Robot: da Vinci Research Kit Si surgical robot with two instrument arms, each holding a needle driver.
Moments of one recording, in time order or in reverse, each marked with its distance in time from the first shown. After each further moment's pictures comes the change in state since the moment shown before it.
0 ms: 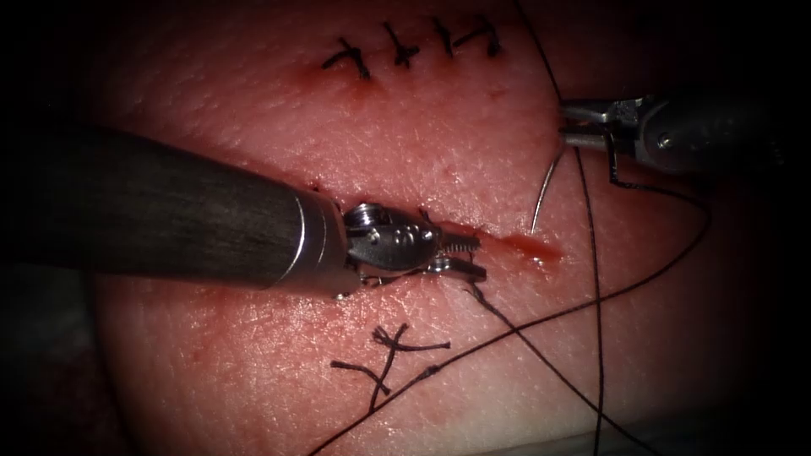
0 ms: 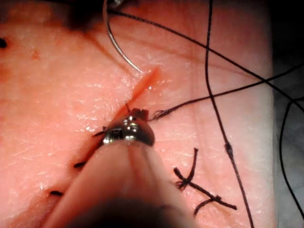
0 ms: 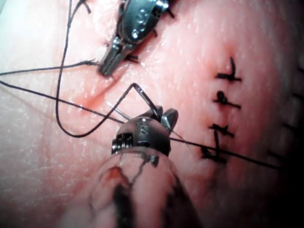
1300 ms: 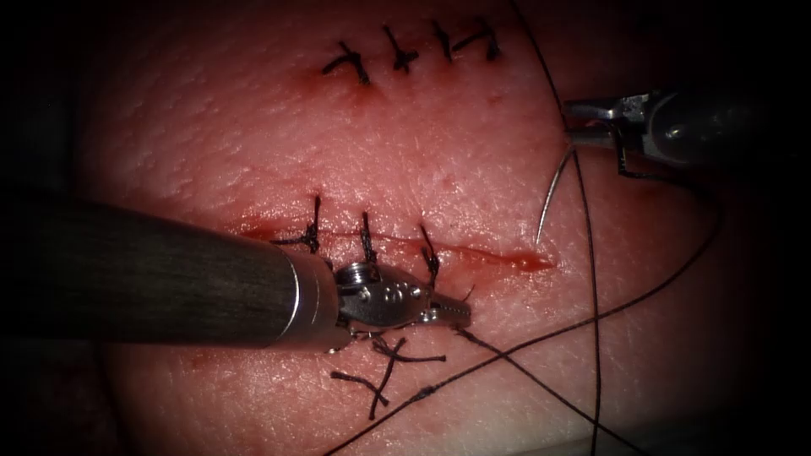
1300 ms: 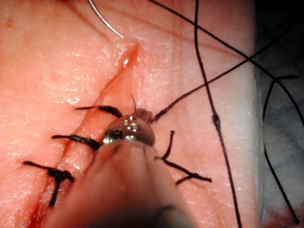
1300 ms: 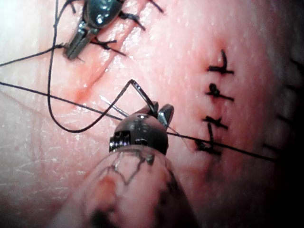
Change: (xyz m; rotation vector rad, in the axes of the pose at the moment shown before) right arm 0.000 0.001 0.000 0.019 0.008 0.034; left arm -0.005 0.003 0.001 -0.095 -0.014 -0.040
